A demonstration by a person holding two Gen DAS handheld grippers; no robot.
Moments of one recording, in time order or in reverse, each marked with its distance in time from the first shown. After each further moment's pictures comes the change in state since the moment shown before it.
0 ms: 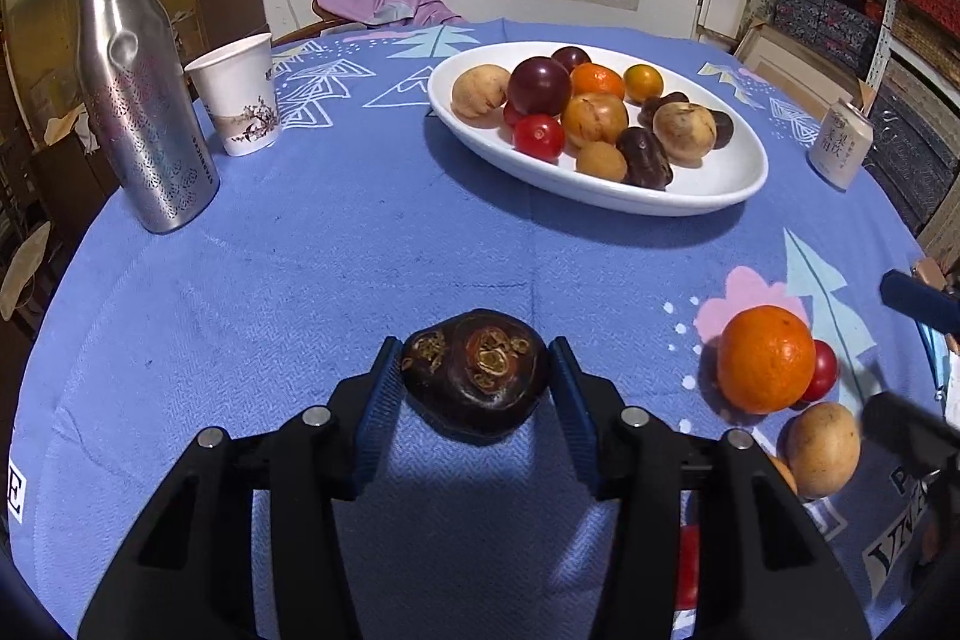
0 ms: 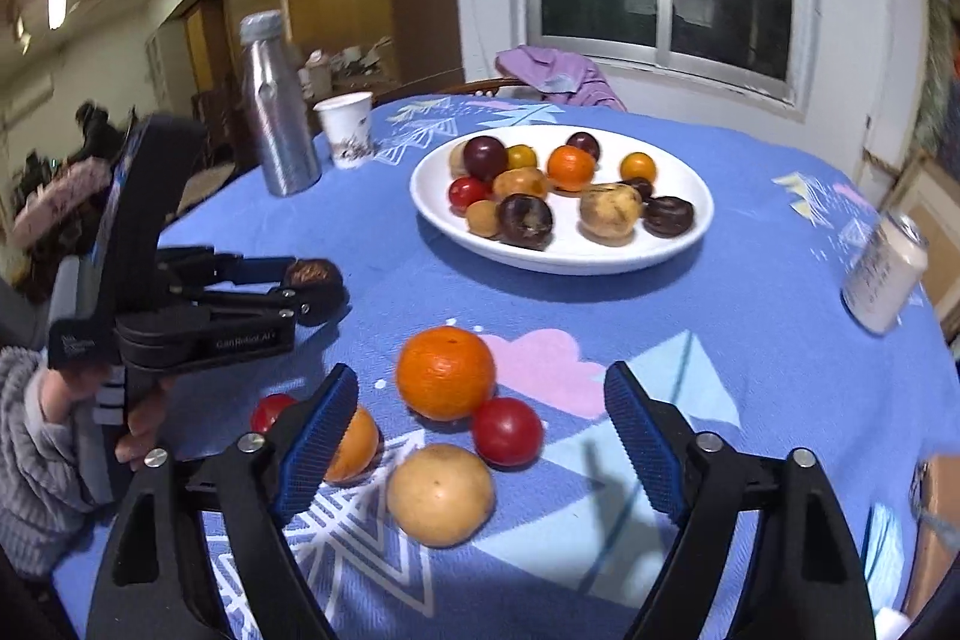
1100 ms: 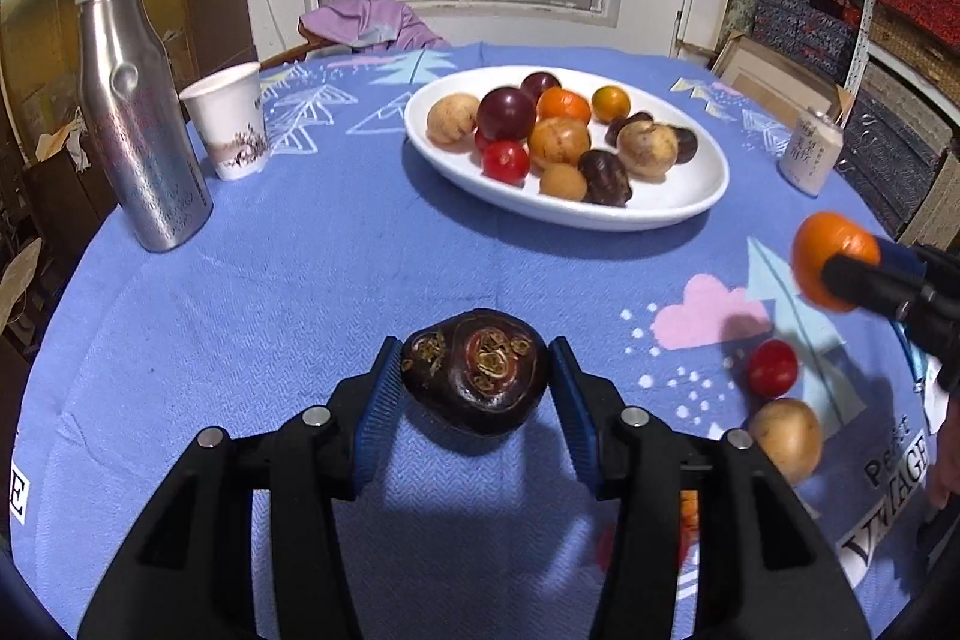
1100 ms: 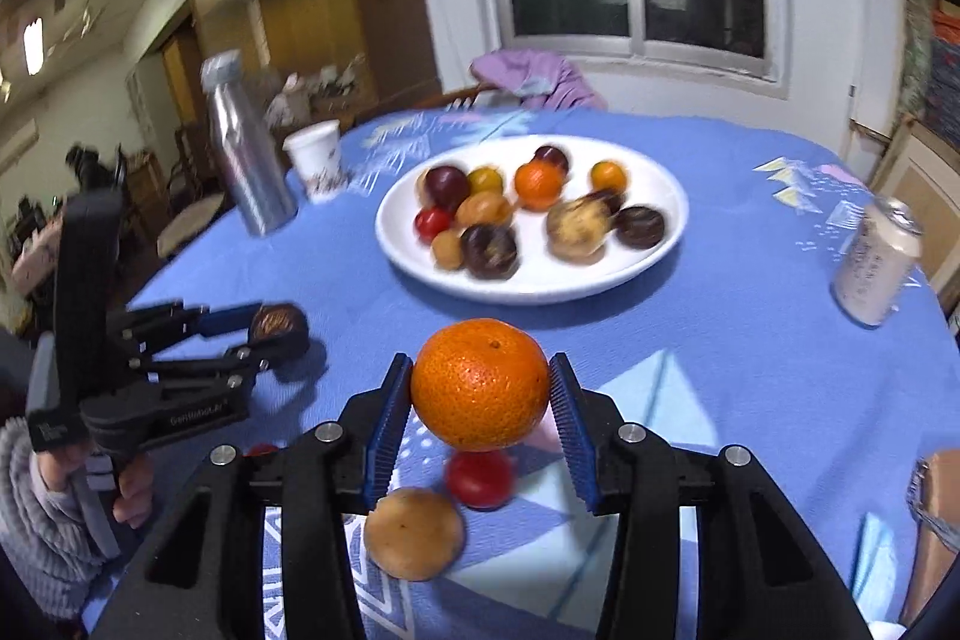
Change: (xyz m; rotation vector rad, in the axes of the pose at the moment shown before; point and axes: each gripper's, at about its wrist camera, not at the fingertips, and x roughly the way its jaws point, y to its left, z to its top) left arm -0.023 -0.010 -0.001 0.022 -0.065 -0.031; right arm -0.015 -0.032 0.016 0.134 -0.043 0.000
